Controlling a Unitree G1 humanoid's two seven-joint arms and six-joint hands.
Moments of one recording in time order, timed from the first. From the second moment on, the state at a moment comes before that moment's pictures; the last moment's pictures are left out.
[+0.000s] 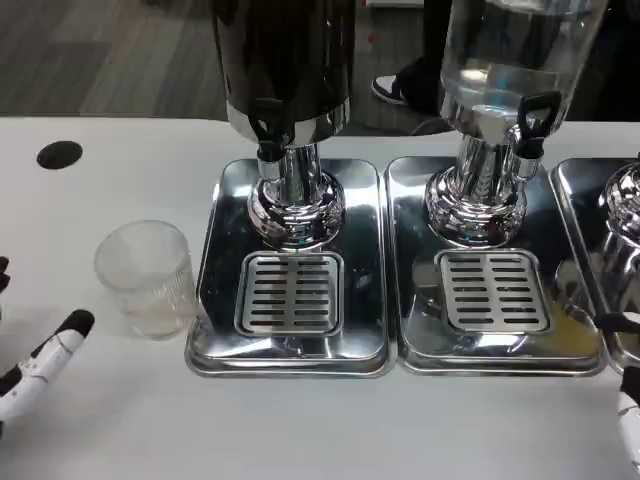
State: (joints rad) left arm 0.10 0.42 0.23 0.49 0.23 -0.43 0.07; right arm 0.56 -0.28 -0.17 -0.05 -0.49 -0.68 -0.31
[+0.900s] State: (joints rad) left arm 0.01 0.44 0.08 0.49 0.33 -0.33 0.09; right arm 0.58 -0.28 -0.19 -0.11 -0.47 -0.71 -0.30
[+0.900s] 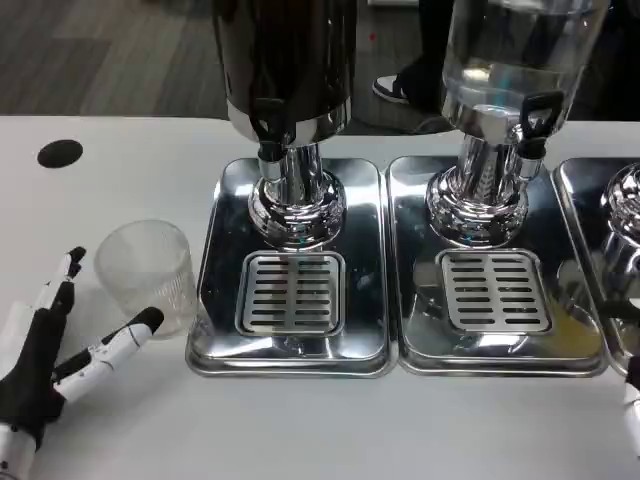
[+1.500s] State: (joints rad) left arm -0.05 0.43 0.05 0.48 0.33 -0.28 0.10; right arm 0.60 -0.27 -0.20 -0.11 -0.46 -0.74 -0.29
